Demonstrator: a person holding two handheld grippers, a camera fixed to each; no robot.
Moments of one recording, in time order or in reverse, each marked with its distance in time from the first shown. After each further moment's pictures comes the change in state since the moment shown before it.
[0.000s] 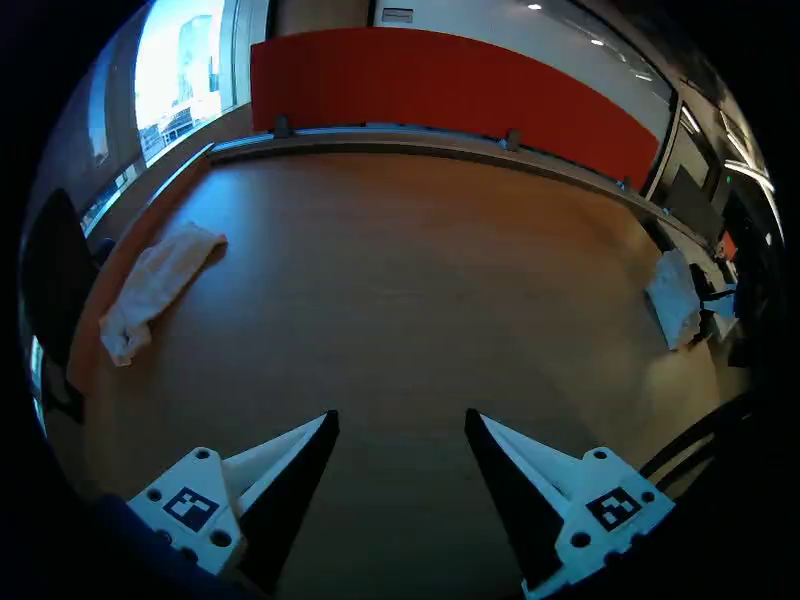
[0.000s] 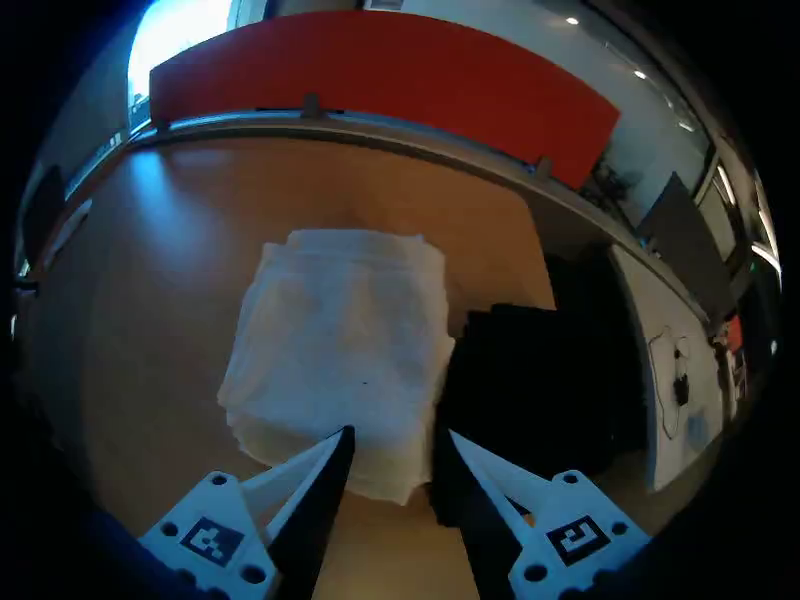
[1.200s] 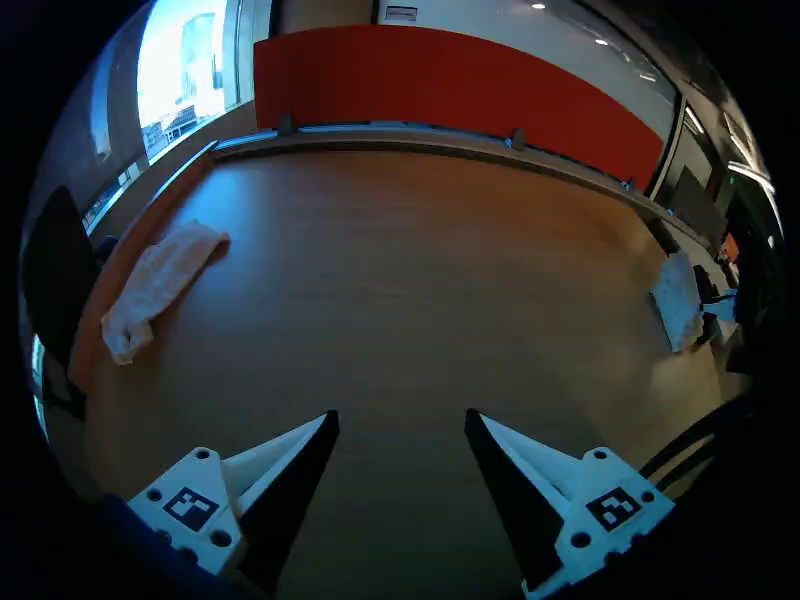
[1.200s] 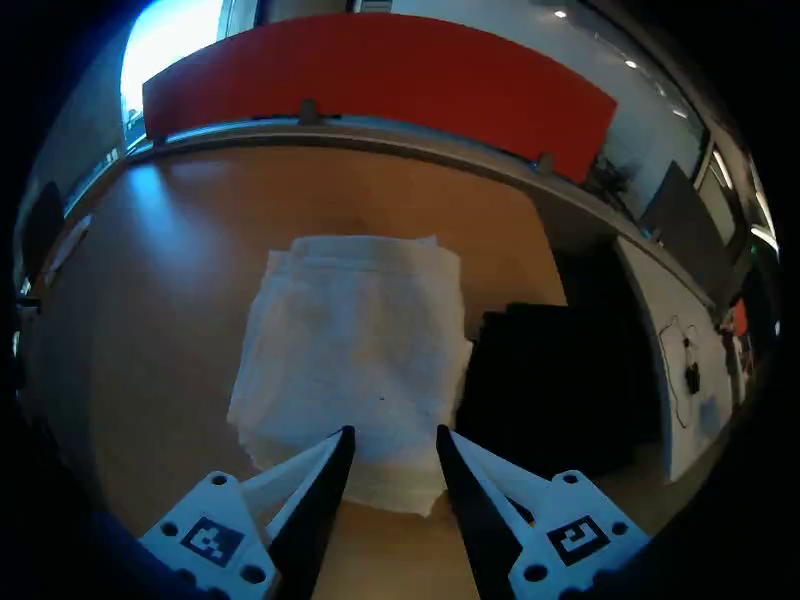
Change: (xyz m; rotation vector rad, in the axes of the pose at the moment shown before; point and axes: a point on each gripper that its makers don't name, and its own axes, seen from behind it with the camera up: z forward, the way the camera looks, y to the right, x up) left arm 0.001 -0.002 0.004 0.012 -0.007 -0.007; right arm 0.005 -0.014 0.011 0.019 0.020 0.046
